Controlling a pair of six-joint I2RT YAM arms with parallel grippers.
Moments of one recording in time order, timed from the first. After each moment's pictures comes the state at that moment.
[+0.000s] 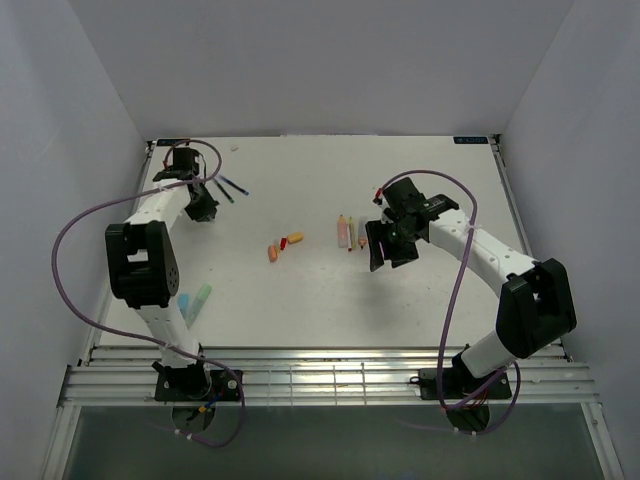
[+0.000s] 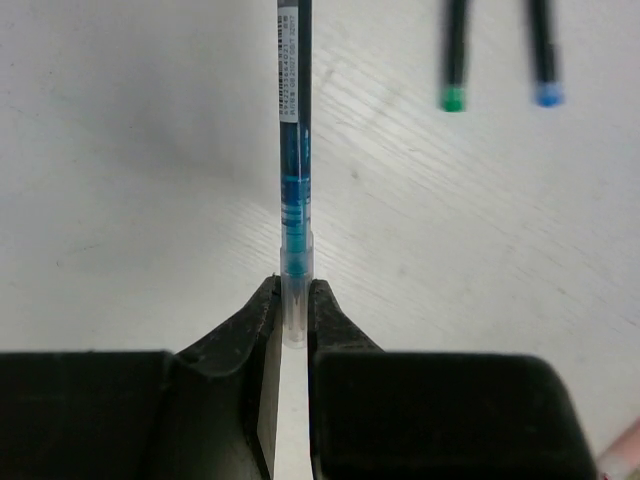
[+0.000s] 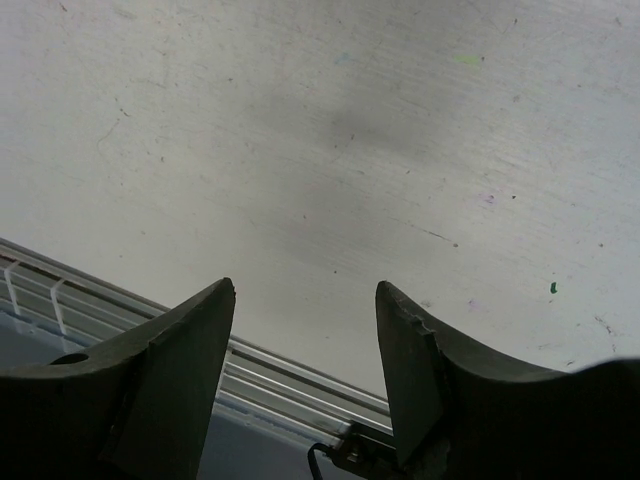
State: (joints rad) left arm 0.04 1.93 1.43 -0.62 -0.11 -0.50; right arm 0.52 1.52 1.18 -0.86 -0.17 0.25
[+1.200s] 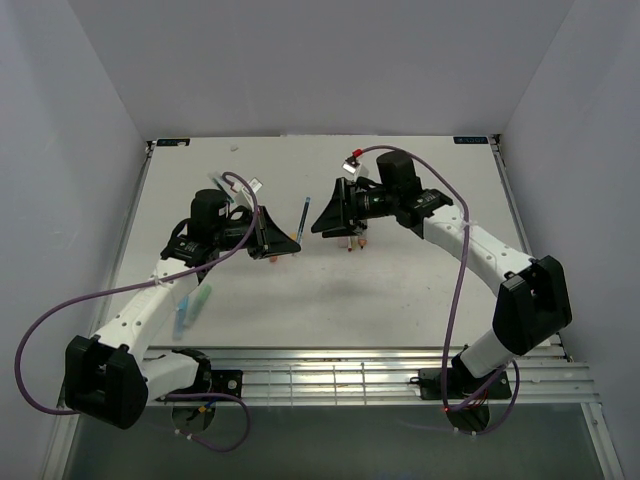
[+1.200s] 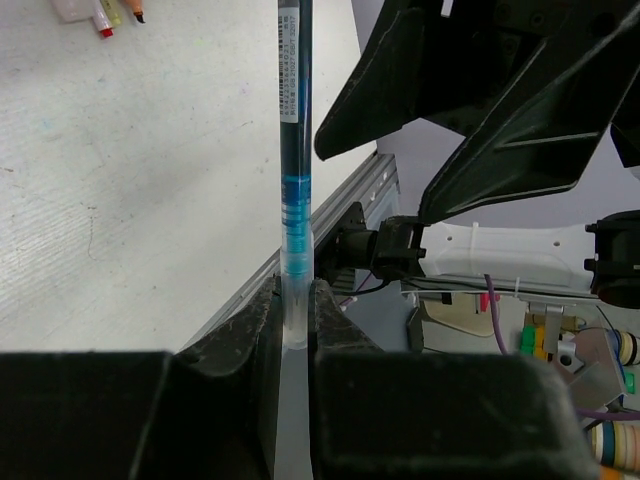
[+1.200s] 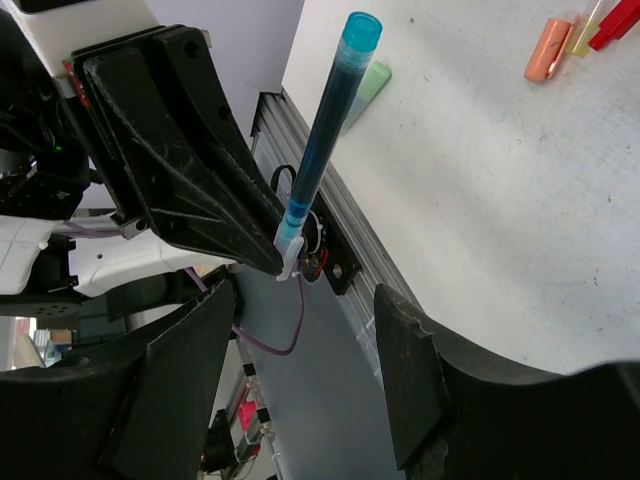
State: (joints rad) left arm -0.32 1.15 0.85 -0.21 0.80 -0.75; right arm 0.56 1.54 1.26 -0.26 -0.86 0.73
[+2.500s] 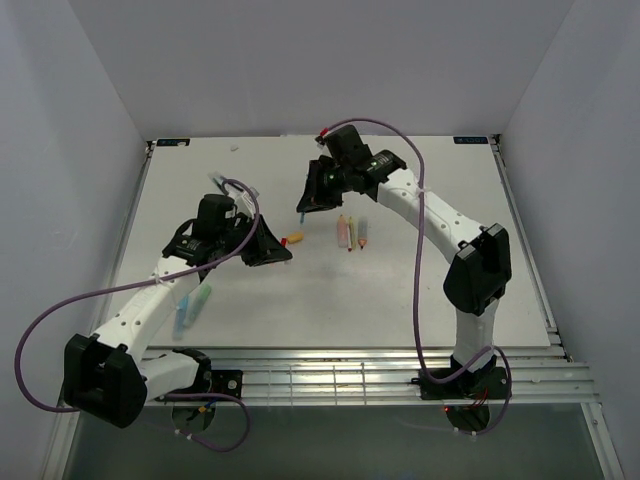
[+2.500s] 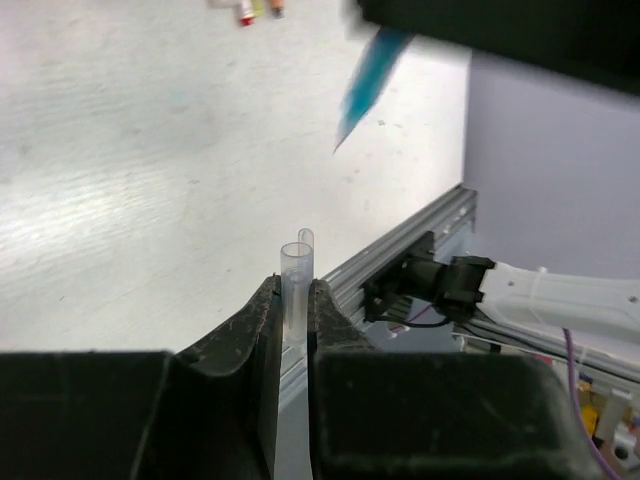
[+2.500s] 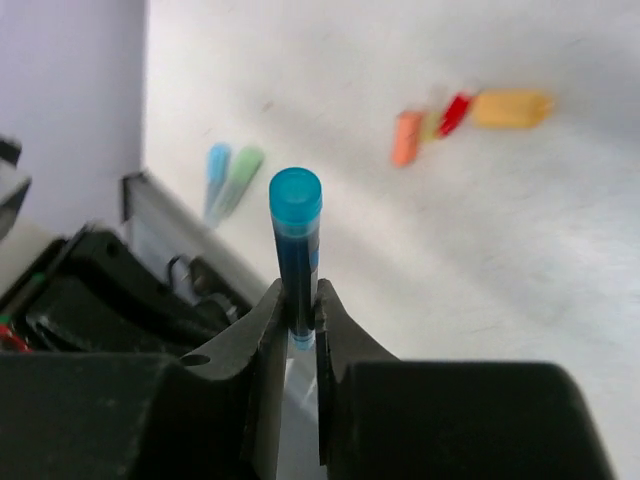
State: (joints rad) left arm -0.35 1.16 0.88 -0.38 0.59 -0.71; right arm 0.70 1.90 1.81 -0.67 -0.45 0.66
